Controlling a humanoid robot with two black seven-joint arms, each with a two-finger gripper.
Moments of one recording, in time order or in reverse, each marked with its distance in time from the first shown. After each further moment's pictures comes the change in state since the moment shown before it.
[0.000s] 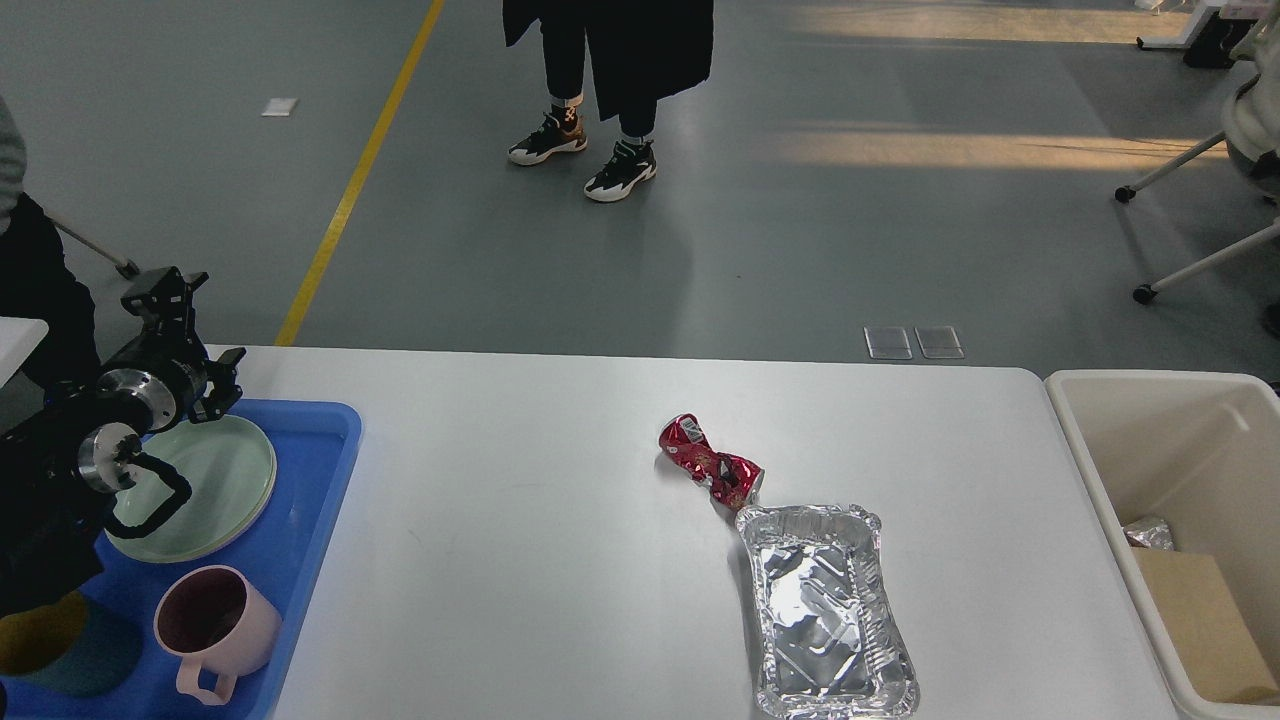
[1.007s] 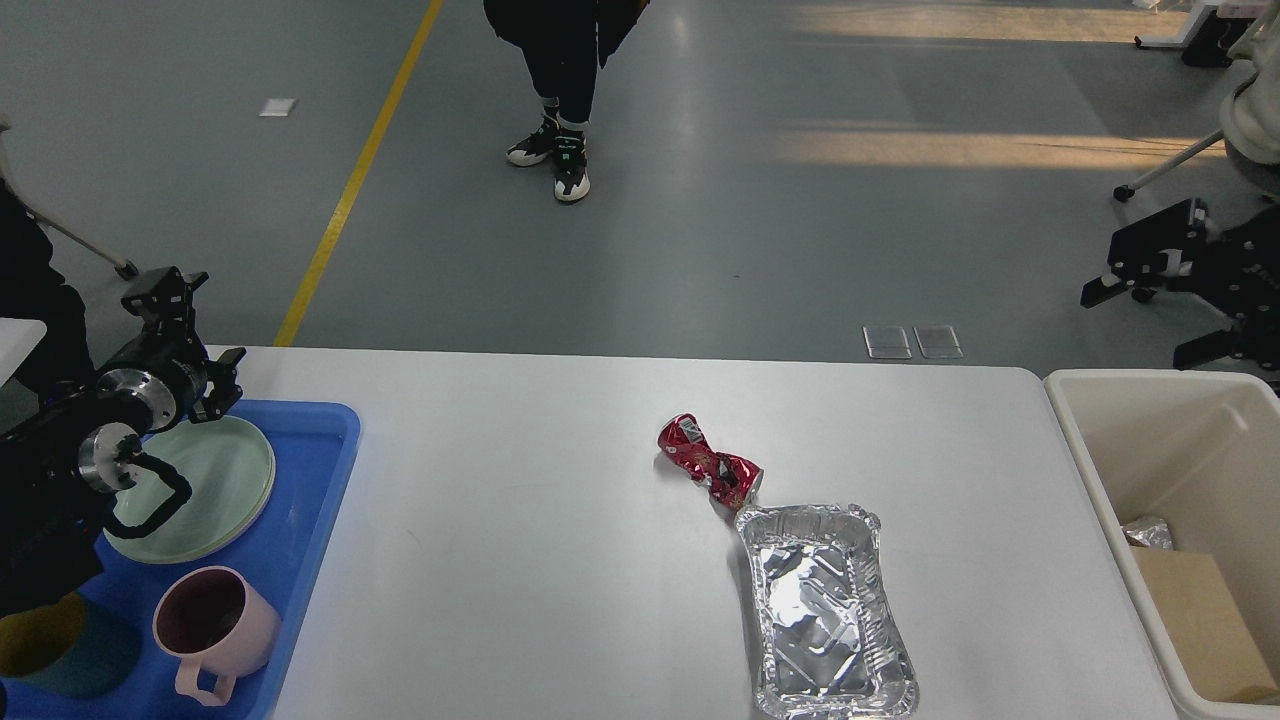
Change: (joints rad) left arm 0.000 0.000 0.000 0.000 0.000 0.000 0.000; right arm 0.029 0.016 0.009 0.371 0.000 0.000 0.001
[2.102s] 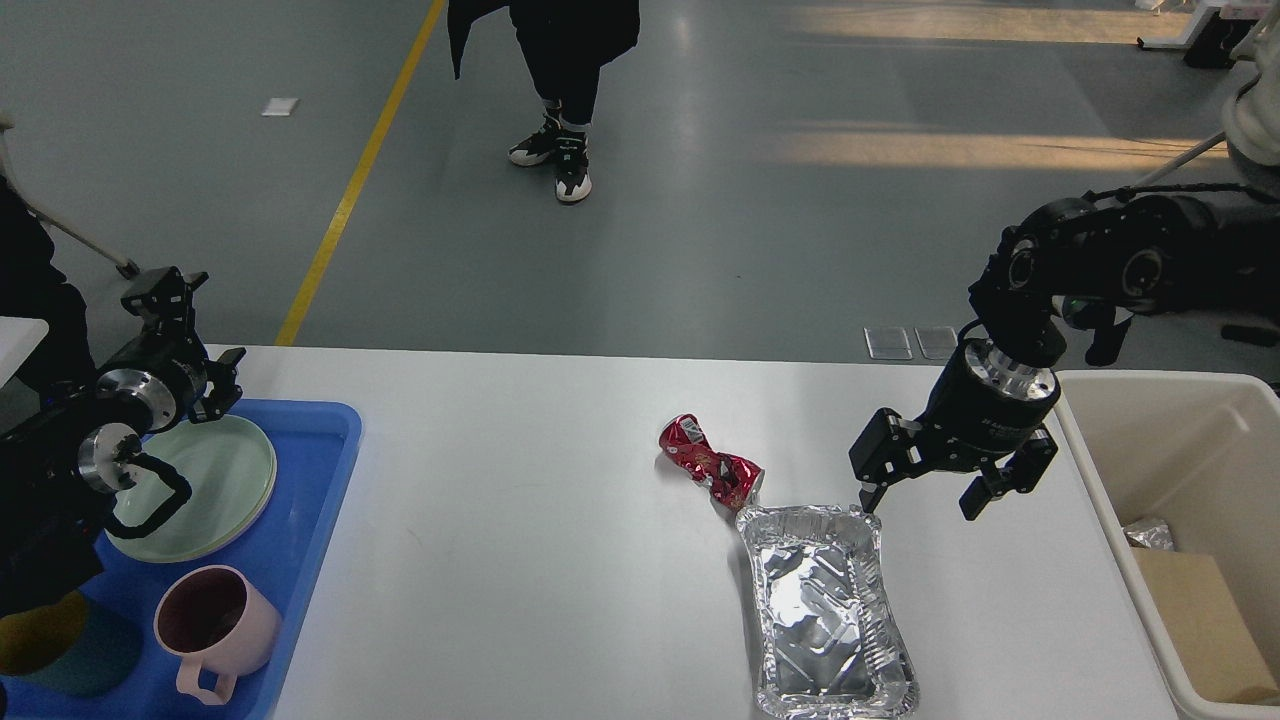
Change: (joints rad) left arm 0.000 0.000 0.000 0.000 0.000 0.000 0.000; right arm -0.282 0.579 -0.002 -0.034 -0.009 0.000 -0.011
